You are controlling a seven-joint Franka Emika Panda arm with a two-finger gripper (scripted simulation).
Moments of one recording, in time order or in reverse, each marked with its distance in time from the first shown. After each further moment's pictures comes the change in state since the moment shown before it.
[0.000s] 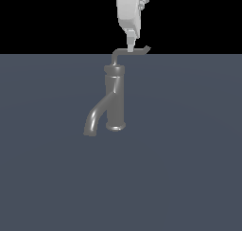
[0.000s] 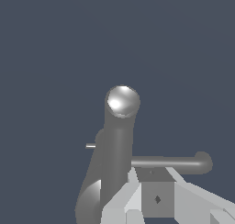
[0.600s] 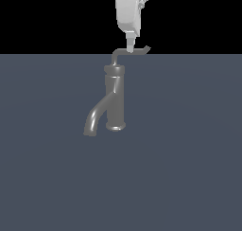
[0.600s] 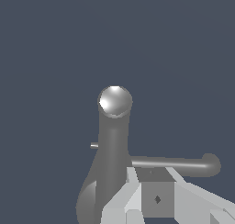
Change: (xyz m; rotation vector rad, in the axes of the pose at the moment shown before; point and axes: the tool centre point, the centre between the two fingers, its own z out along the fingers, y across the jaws) arm 0.000 0.003 0.001 0.061 -0.001 0.002
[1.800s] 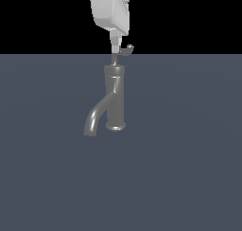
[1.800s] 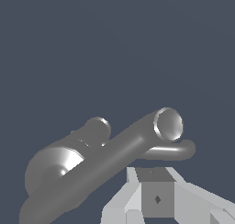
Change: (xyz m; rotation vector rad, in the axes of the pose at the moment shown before) arm -0.031 0.052 0.001 0.008 0.003 -0.001
